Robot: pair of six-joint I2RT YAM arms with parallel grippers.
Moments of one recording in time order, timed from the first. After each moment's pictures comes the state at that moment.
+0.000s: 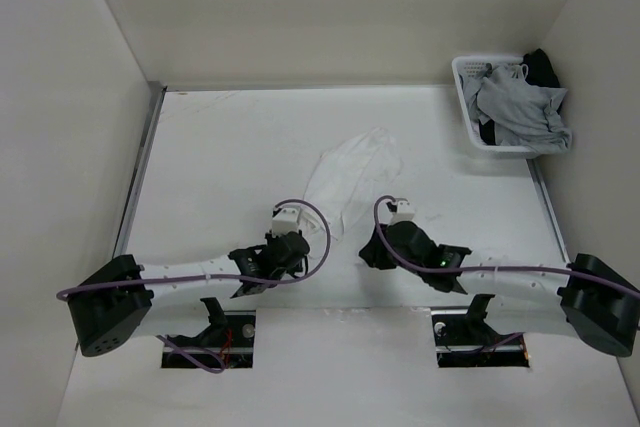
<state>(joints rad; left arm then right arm) -1.04 1.14 0.36 -0.09 -0.51 -0.75 0.98 1.13 0.39 0.09 0.21 0.84</state>
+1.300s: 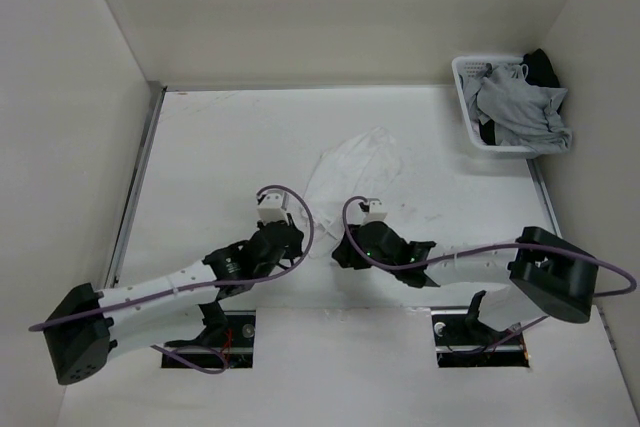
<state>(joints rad) -1.00 0.93 0.40 -0.07 -0.50 -0.75 1.07 1.41 0.50 0.25 0.23 0.88</state>
